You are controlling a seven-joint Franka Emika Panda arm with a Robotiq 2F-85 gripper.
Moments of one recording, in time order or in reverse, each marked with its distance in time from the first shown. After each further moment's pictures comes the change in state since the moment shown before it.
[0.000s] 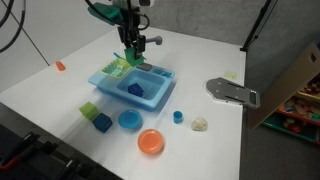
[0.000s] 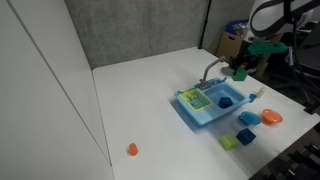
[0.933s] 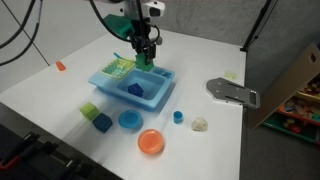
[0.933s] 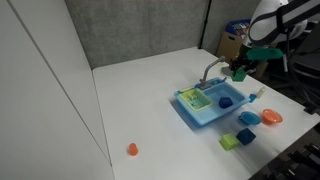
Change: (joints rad) arm -0.015 0.075 -0.035 0.014 0.001 0.129 0.000
